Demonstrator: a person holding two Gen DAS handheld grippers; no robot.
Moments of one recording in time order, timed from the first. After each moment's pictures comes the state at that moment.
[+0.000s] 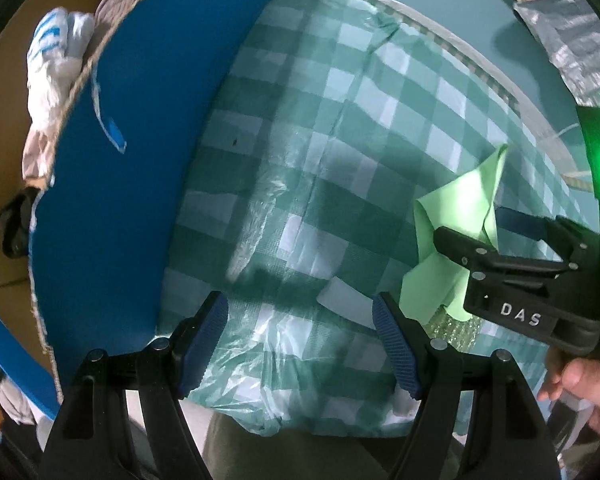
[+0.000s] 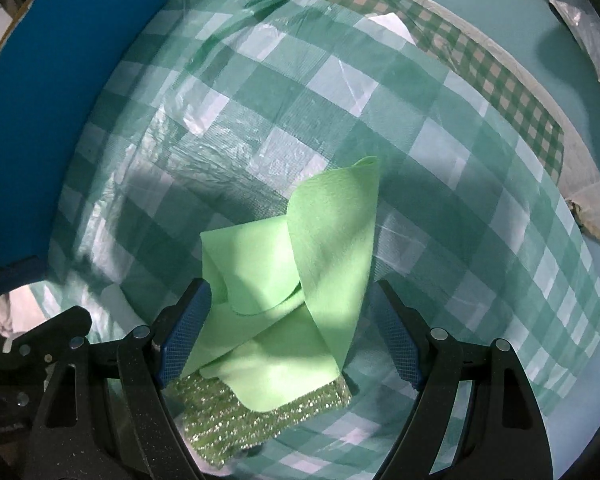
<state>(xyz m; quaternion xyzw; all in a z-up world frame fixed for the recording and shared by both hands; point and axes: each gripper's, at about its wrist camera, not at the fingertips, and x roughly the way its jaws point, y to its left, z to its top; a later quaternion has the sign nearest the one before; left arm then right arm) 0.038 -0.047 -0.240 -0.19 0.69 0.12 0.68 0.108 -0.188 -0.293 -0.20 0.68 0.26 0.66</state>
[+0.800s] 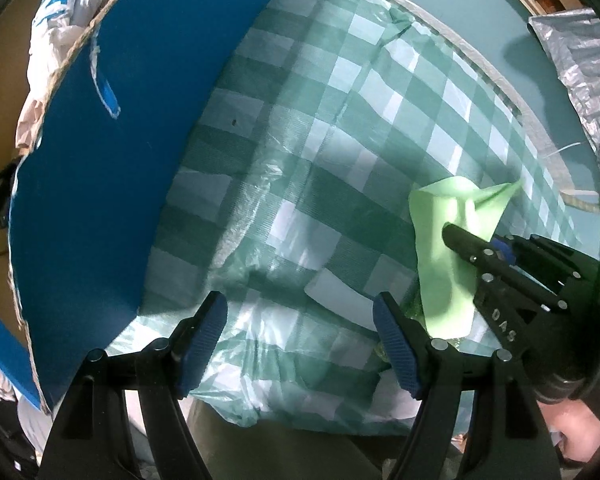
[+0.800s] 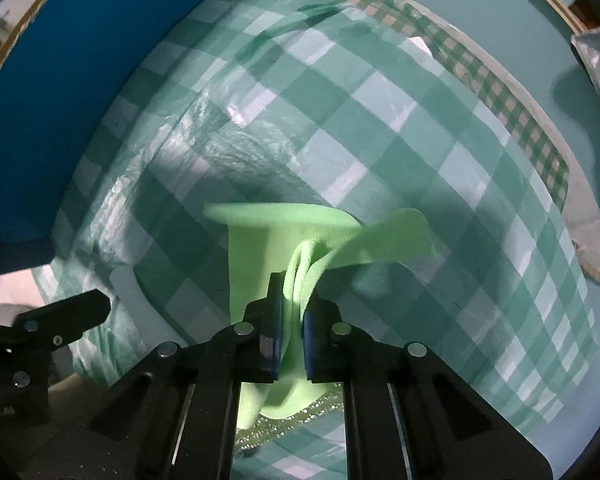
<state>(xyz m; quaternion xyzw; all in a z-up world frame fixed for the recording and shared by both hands) 0.037 -0.039 -0.246 -0.24 0.70 0.13 0.66 0.089 -0.178 -0.282 -0.22 0.65 0.30 0.66</state>
